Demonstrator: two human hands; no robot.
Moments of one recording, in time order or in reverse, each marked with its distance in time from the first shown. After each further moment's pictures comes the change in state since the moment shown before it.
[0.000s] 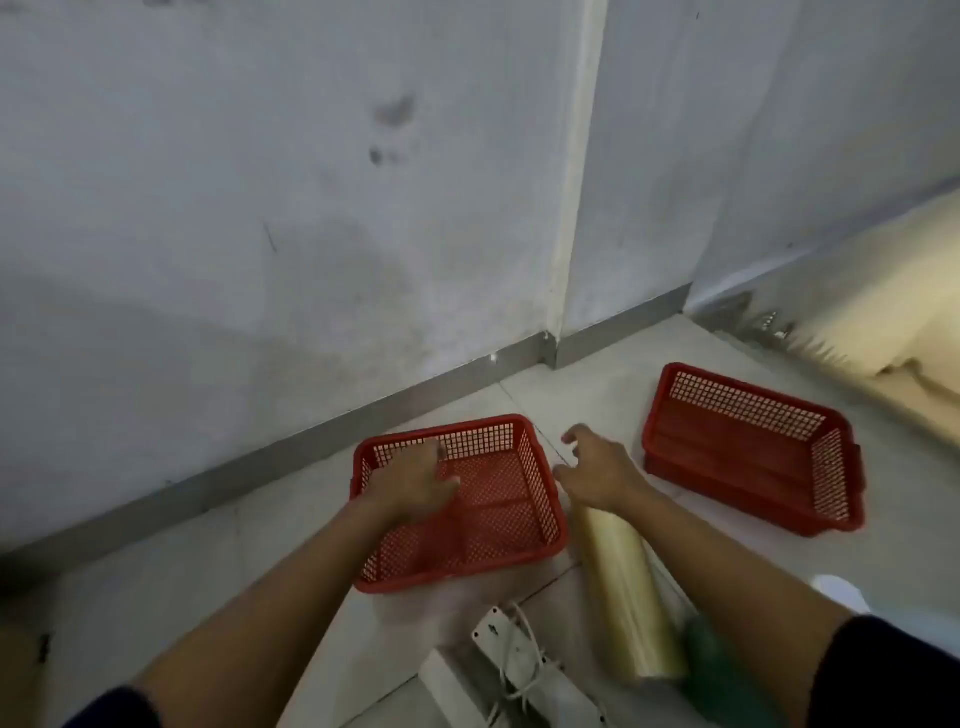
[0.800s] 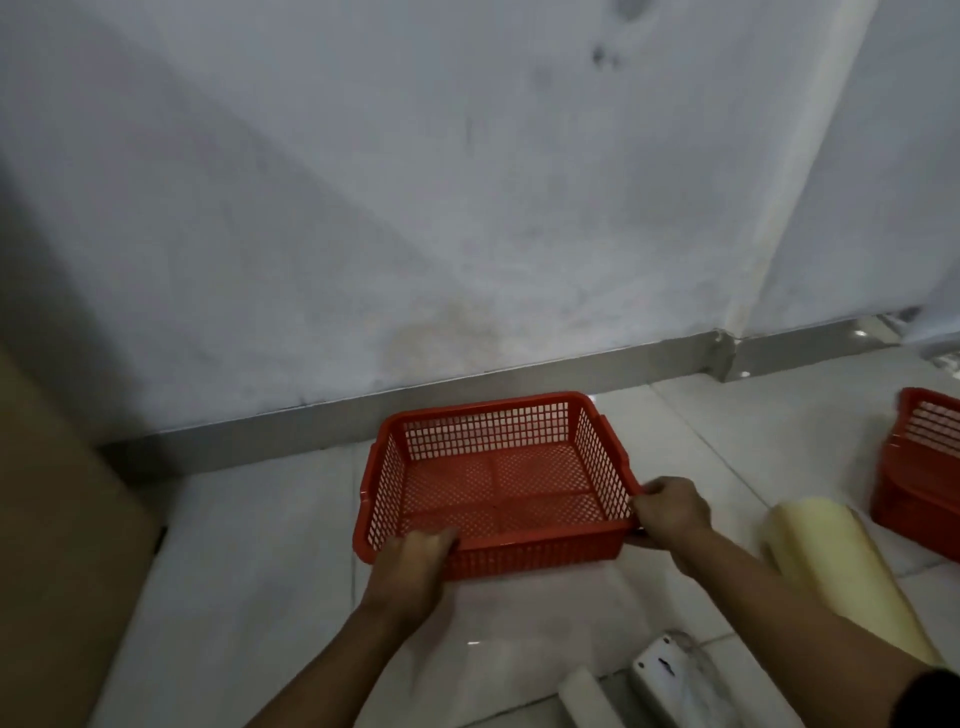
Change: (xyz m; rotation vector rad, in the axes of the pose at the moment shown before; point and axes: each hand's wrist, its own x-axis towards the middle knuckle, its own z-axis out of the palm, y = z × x) left_hand -0.048 -0.243 0.143 0.179 0.327 -0.008; right_hand 0.086 -0.005 0.216 0.437 0.121 0.145
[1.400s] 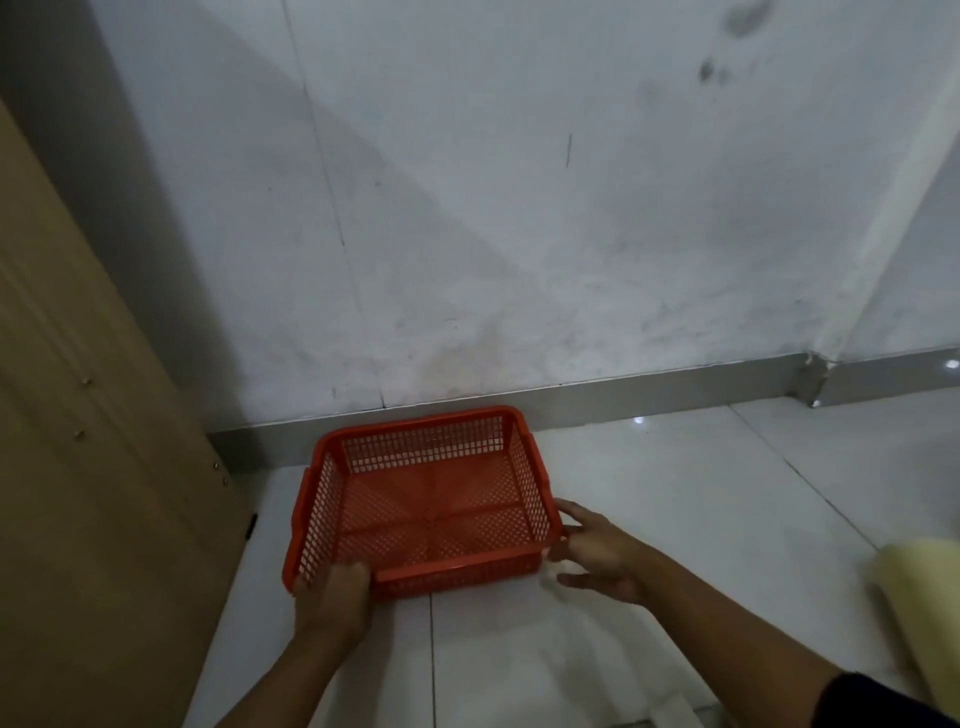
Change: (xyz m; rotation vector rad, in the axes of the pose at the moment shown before) left_hand -0.066 -0.126 -0.021 0.132 -0.023 -0.495; right_hand -0.066 -0.039 0.114 0.154 -0.776 0.011
